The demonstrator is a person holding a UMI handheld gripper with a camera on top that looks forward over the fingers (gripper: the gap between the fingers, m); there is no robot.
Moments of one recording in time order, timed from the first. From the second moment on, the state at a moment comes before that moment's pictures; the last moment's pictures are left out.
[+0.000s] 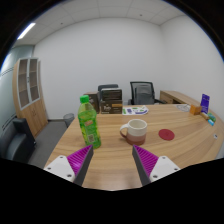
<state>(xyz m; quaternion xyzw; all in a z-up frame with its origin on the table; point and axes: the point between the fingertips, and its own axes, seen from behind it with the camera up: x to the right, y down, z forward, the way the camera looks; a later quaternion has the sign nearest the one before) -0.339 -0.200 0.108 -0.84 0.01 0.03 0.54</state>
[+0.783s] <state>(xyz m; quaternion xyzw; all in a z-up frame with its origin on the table) -0.491 -0.036 0.075 -0.79 0.01 0.03 0.61</state>
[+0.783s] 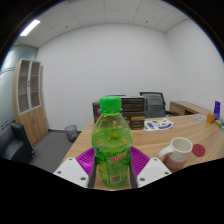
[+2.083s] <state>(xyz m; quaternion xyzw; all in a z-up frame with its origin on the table) -0.407 -0.008 0.128 -0.48 0.62 0.55 0.28</state>
